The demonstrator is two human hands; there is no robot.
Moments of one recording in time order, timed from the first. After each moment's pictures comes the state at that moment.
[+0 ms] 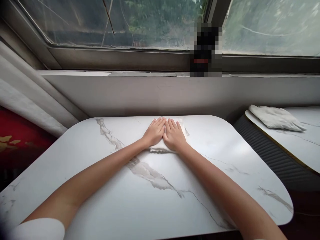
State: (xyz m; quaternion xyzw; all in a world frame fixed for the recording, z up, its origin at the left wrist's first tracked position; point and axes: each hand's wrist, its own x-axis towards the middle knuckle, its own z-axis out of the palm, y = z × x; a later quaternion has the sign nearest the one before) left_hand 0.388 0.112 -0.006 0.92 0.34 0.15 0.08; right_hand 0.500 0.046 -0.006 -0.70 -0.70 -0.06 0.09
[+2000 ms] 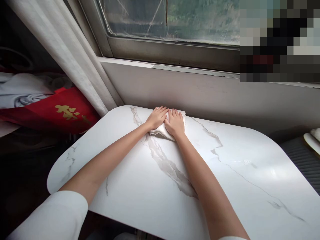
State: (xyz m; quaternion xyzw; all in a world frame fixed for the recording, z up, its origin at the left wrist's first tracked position) left_hand 0.284 0.191 -0.010 0.88 0.45 0.16 0.05; right_hand 0.402 0.142 -0.005 -0.68 -0.71 0.02 0.18
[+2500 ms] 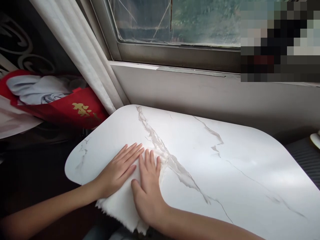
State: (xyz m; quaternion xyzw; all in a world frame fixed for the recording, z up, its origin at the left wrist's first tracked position) left_hand 0.151 -0.030 0.003 0.90 0.40 0.14 0.08; right_hand 0.316 -0.082 0.007 -0.50 -0.71 0.39 0.30
